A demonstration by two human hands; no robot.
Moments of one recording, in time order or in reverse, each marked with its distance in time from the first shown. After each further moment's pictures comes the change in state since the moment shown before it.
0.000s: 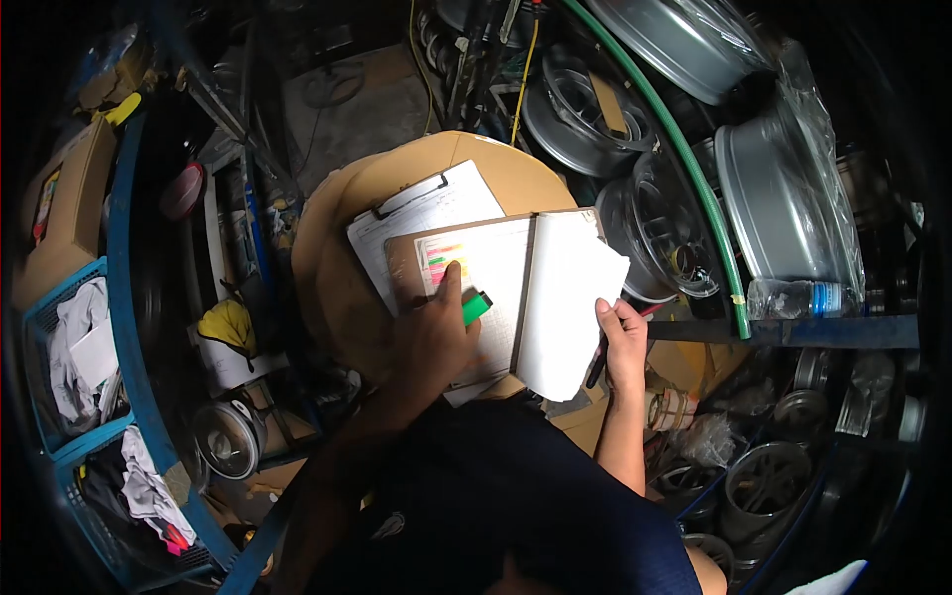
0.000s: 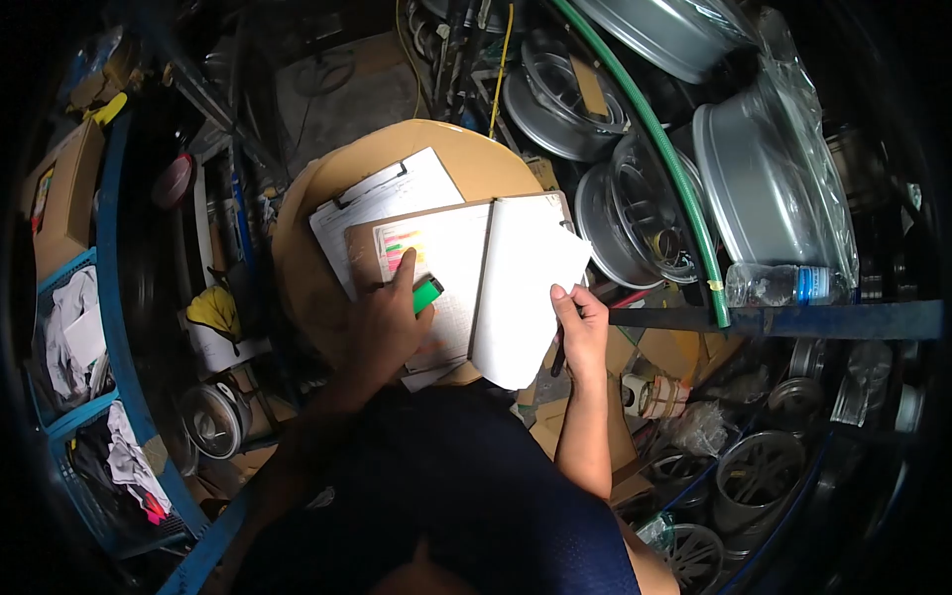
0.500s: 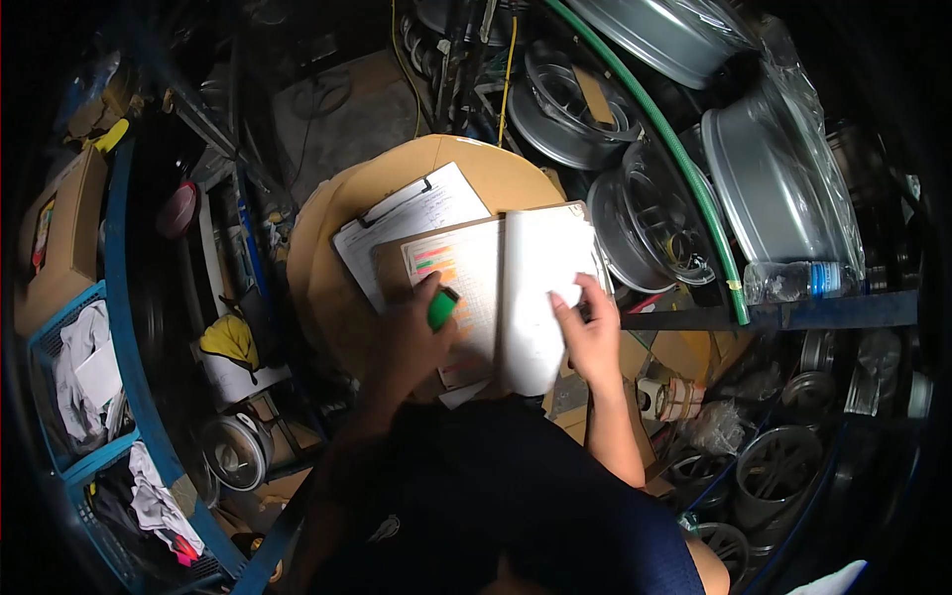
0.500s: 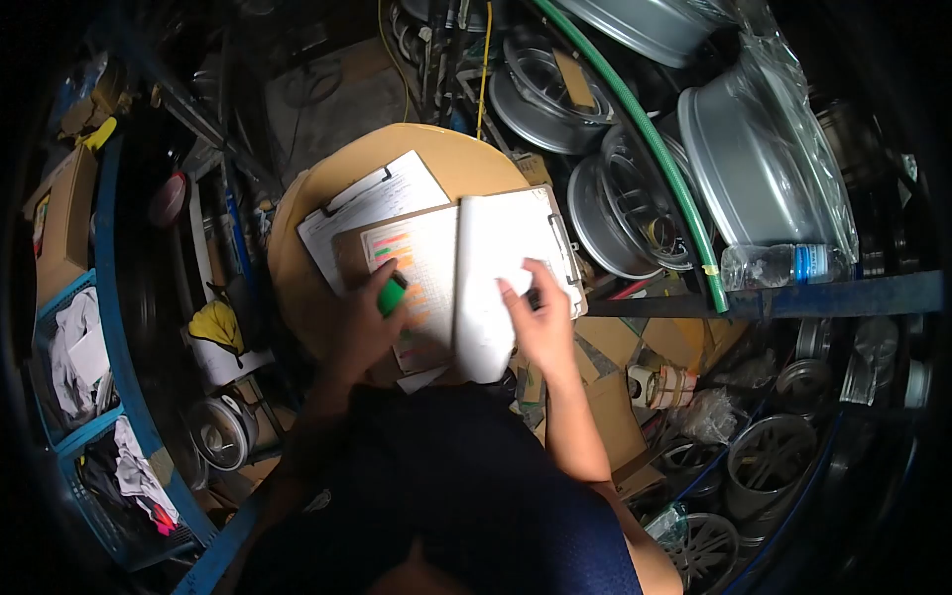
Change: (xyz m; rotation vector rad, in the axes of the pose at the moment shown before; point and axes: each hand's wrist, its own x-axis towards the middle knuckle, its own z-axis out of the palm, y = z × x) left_hand 0.001 -0.034 0.008 -0.365 0.062 0.028; right_hand -0.009 -0.029 0.040 -0.261 -0.097 -0.150
